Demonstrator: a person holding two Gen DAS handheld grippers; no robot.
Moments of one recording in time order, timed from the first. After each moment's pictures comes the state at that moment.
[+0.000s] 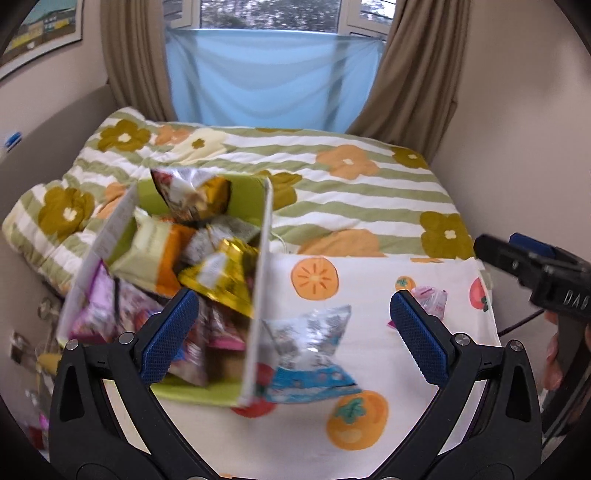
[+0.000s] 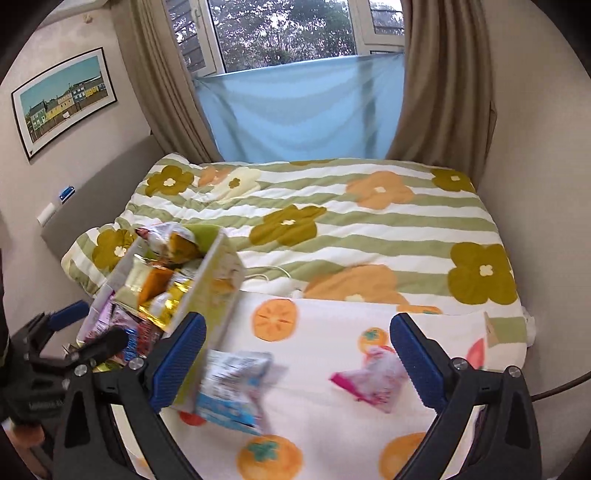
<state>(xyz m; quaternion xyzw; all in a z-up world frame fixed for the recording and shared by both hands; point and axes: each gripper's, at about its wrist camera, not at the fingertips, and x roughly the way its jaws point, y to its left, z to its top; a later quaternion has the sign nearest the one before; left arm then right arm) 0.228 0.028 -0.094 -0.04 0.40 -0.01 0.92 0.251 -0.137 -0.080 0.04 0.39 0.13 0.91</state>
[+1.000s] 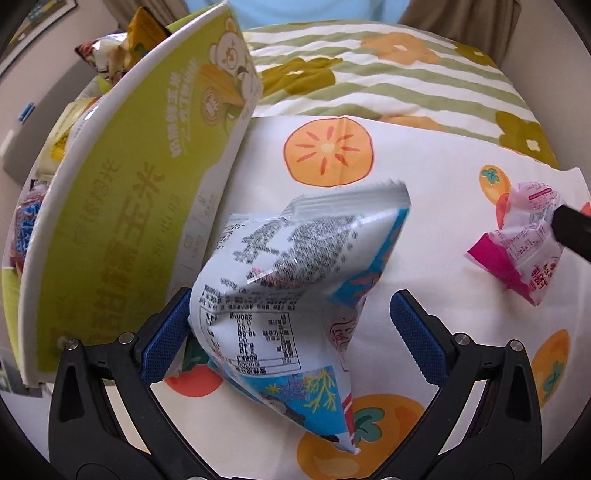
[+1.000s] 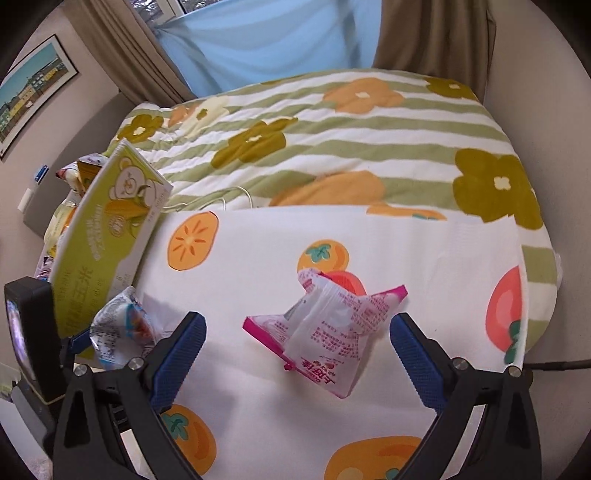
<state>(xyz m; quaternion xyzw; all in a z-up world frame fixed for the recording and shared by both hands) 0.292 -0.037 -0.277 0.03 0.55 0.09 0.83 0.300 -0.206 -0.232 0.07 0.52 0.13 0.84</state>
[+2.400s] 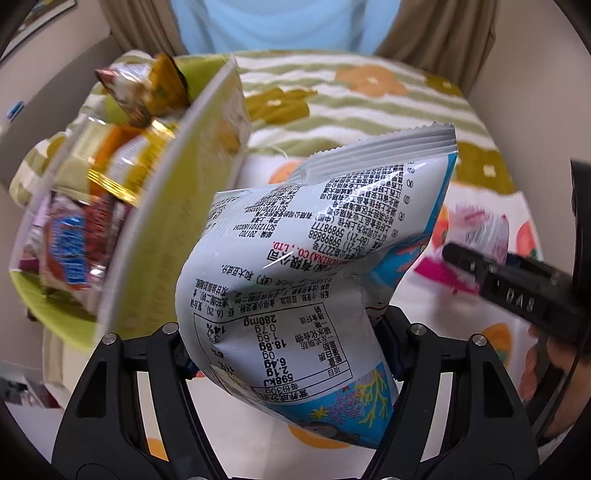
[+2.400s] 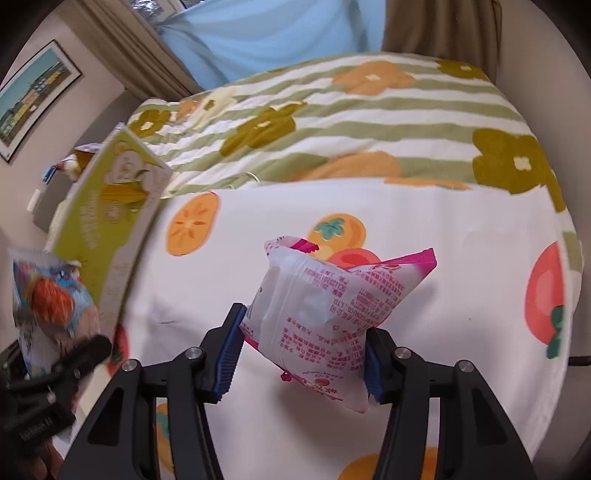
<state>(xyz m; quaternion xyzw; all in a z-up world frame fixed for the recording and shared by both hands) 0.253 -0.026 -0.192 -0.02 0.51 0.04 0.86 0.298 -0.202 -0.256 0.09 0.53 0.17 0.83</state>
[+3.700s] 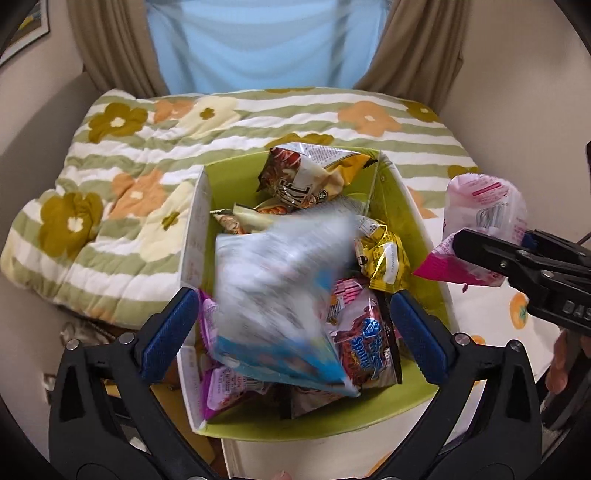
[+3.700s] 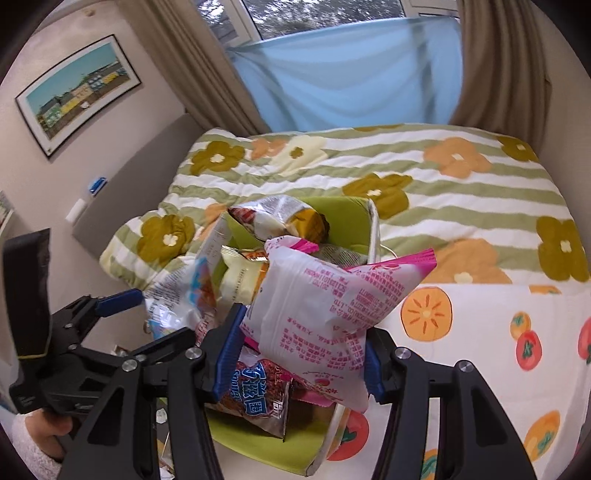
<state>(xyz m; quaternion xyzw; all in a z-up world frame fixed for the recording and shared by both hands) 0.292 0.241 -0.098 0.01 0.48 -0.08 0.88 0.286 0.058 -0.102 0.09 0.45 0.19 0.87</state>
